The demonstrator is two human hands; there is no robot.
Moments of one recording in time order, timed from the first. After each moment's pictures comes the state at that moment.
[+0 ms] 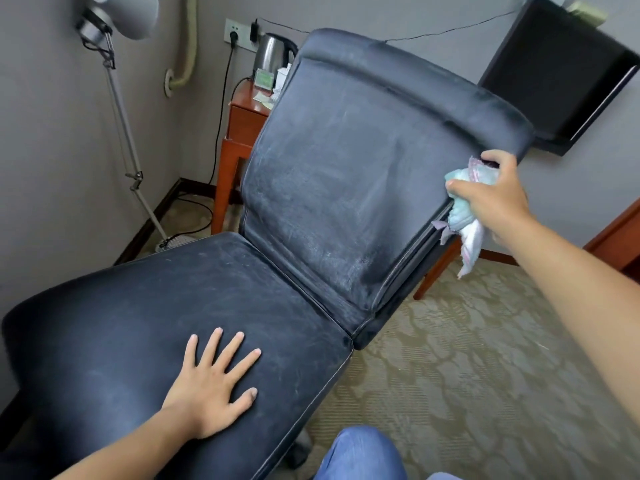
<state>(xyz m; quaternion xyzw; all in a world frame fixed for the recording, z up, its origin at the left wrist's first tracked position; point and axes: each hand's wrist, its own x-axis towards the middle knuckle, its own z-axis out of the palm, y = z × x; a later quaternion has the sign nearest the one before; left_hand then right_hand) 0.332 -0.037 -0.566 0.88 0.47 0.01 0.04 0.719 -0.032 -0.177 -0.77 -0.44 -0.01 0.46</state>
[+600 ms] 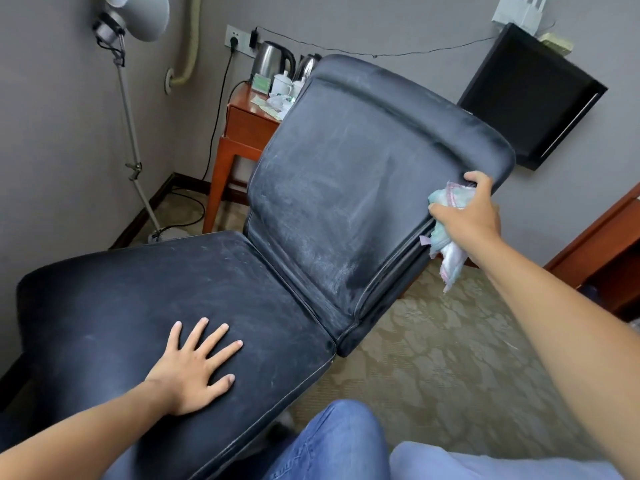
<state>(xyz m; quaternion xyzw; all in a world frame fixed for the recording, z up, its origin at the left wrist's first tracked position) 0.306 -0.066 -0.557 0.90 0.44 -0.06 0.03 0.691 -0.103 -0.176 -0.81 -0.43 -0.04 0.40</state>
